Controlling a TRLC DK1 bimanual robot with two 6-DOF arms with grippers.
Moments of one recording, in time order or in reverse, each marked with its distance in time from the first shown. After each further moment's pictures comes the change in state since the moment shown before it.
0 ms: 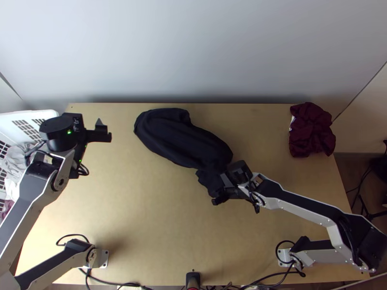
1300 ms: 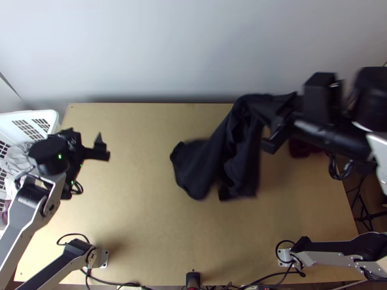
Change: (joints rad) left arm -0.061 -0.192 -0.113 -0.047 0.060 0.073; right arm -0.021 -0.049 1.559 -0.932 0.128 -0.163
